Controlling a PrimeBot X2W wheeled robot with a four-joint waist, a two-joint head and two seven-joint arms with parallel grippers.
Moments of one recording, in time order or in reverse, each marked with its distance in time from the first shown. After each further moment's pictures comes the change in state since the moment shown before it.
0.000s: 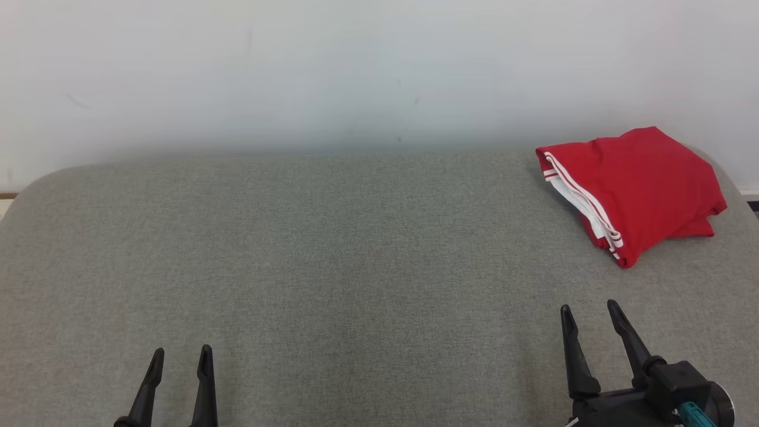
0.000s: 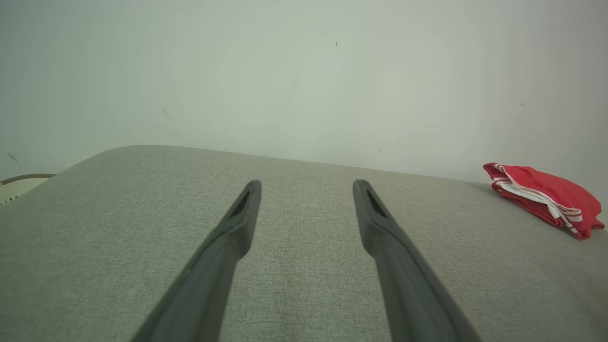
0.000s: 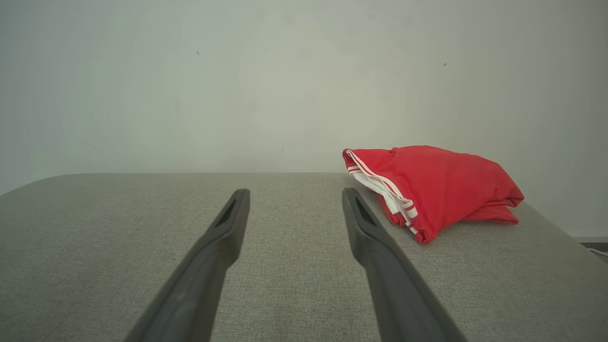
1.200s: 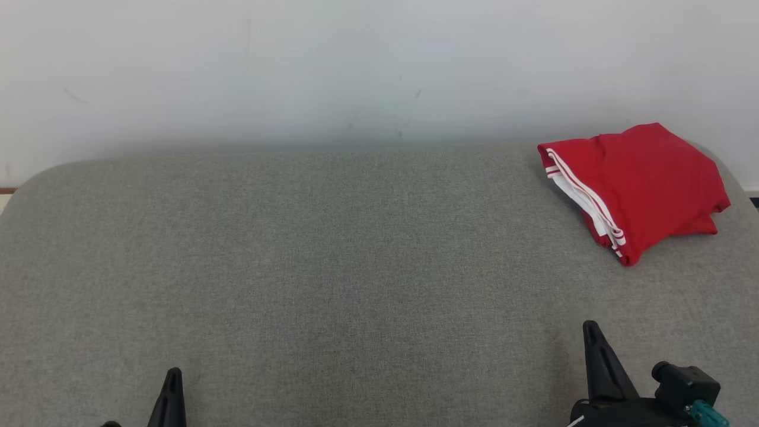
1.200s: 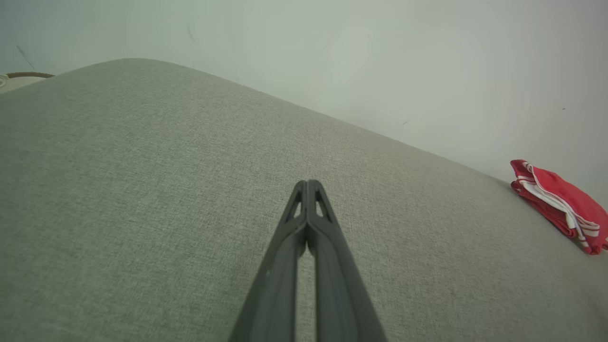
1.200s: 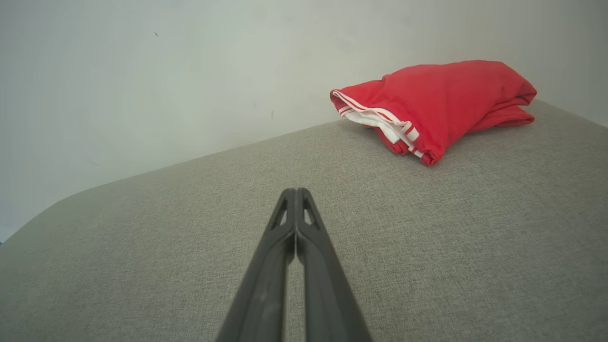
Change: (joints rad) left arm -0.028 -0.005 0.031 0.137 -0.170 -0.002 0.072; right arm -0.007 0.017 -0.002 0.100 0.220 0.000 0.046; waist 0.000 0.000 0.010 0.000
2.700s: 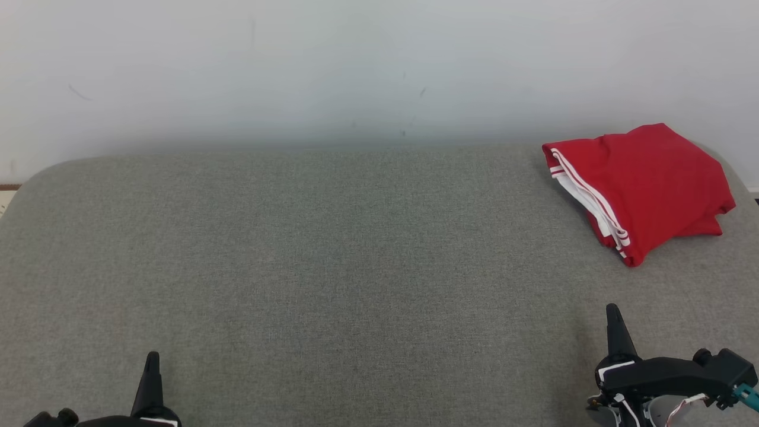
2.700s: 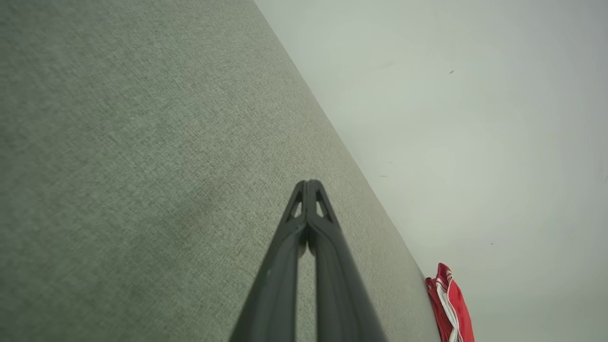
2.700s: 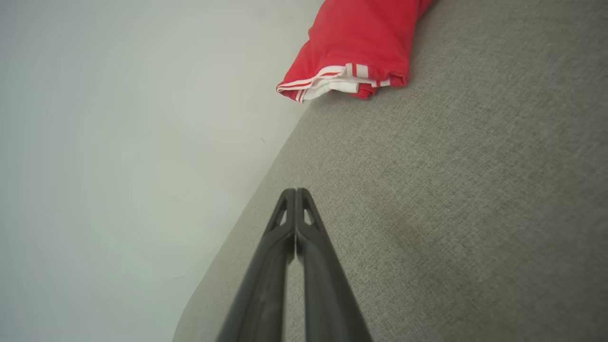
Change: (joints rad) left arm -0.163 0.001 0.082 0.183 -0.627 -0.050 0.190; right arm -0.159 0.024 -0.106 0.165 0.685 0.000 0.137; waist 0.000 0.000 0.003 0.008
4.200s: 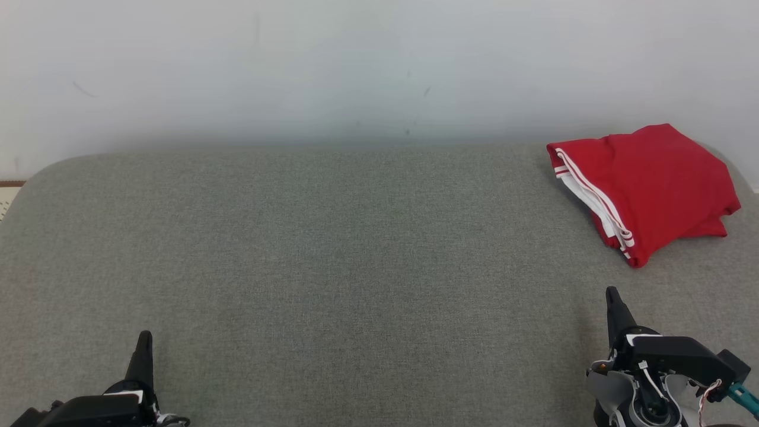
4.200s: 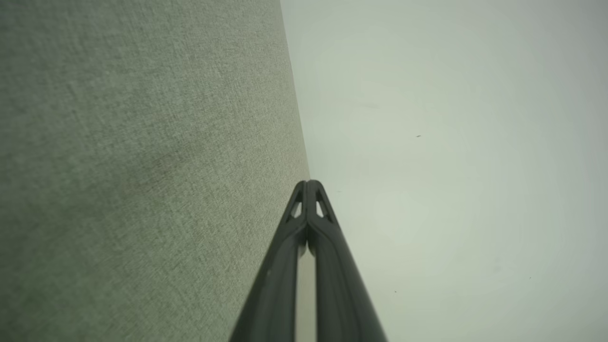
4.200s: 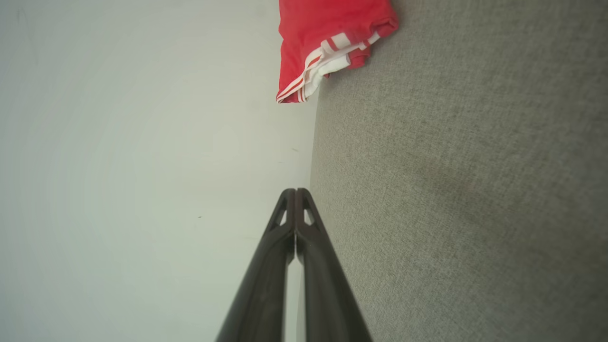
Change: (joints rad) left arm -0.115 0.005 0.053 0.122 -0.414 -0.028 0.123; right arm -0.116 0.019 -0.077 0.105 0.438 0.000 0.095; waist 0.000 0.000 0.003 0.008
